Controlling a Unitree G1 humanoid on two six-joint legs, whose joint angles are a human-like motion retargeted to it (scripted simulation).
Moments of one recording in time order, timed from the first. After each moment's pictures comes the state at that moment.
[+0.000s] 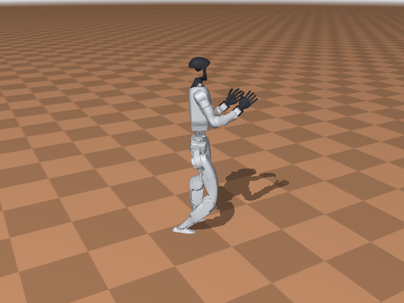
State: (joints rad) left arm 0.02 0.36 -0.30 -0.44 -0.16 -0.37 0.40; right arm -0.47 -0.21 0.55 0.06 -0.28 -0.26 -0.71; waist 0.04 -0.36 -0.09; left_leg -0.03 -0.36 0.28 -0.05 -0.29 0.14; right_leg -0.35 -0.33 0.00 1.00 -0.78 0.02
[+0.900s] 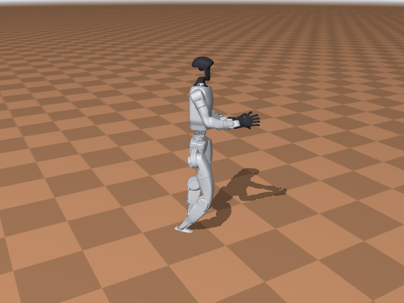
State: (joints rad) left arm -0.06 0.37 -0.55 -0.02 -0.31 -0.20 0.29; right arm -0.47 -0.13 0.68 0.38 -0.06 -0.16 -0.41; waist -0.02 -0.30 -0.14; left_leg 0.02 -0.28 0.36 -0.04 -0.37 0.16; right_leg -0.38 -0.27 -0.05 0.87 -0.75 0.02
